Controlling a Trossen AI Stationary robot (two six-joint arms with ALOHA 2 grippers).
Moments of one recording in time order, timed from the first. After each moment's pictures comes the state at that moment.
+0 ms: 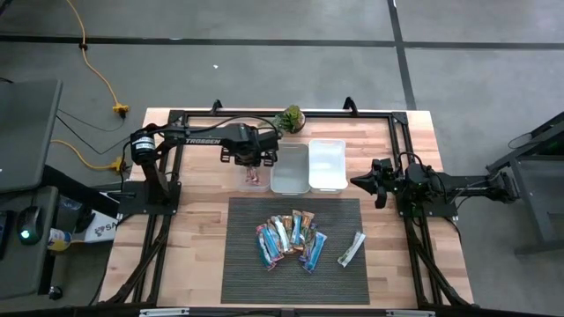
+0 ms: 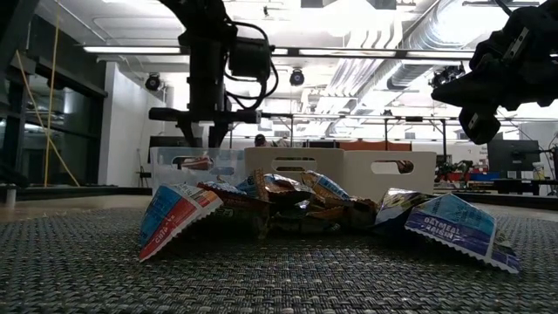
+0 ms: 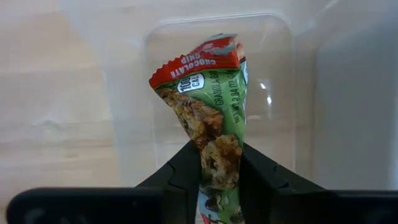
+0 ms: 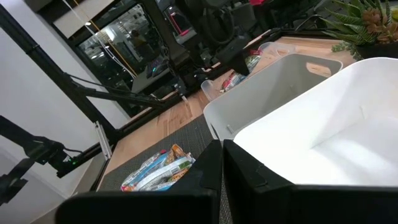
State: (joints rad) left arm 0.29 1.79 1.34 -1.00 -0.18 -1.18; right arm -0.02 0.13 0.01 0.04 0.07 0.57
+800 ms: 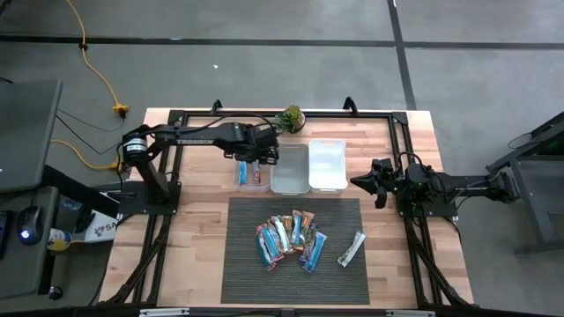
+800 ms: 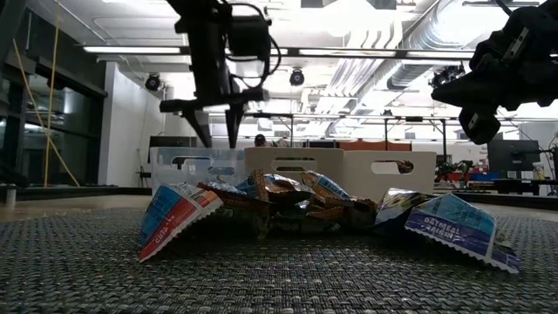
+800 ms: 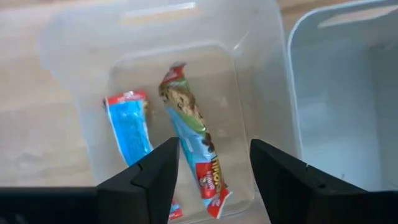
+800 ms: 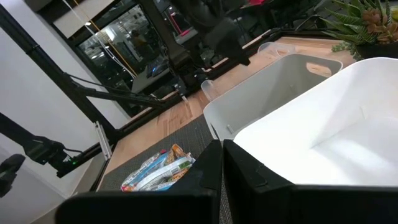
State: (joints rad) left arm 0.27 1.71 1.34 -0.92 -0.23 -1.09; right arm -0.02 0.13 0.01 0.04 0.07 0.57
